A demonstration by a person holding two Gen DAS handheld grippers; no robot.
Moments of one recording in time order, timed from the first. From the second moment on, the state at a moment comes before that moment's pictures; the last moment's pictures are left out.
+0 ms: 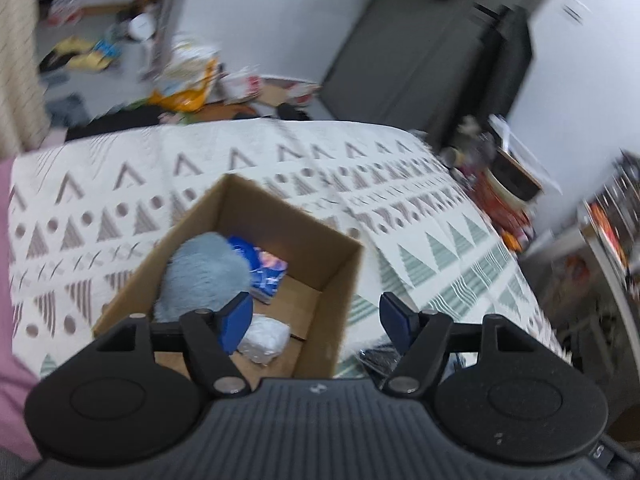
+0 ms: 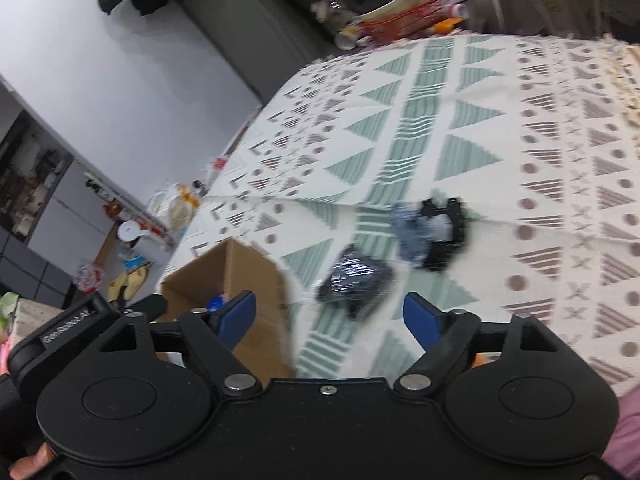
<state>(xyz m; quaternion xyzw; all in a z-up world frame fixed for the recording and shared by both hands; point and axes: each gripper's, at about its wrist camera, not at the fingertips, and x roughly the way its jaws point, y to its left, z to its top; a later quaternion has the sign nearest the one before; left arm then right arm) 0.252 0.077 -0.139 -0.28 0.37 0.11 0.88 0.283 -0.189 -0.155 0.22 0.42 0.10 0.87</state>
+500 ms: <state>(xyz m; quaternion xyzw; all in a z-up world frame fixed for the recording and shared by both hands) 0.253 0.005 -0.143 -0.17 0.38 0.02 0.91 0.270 -0.234 -0.172 0.20 0.45 0.07 0.87</state>
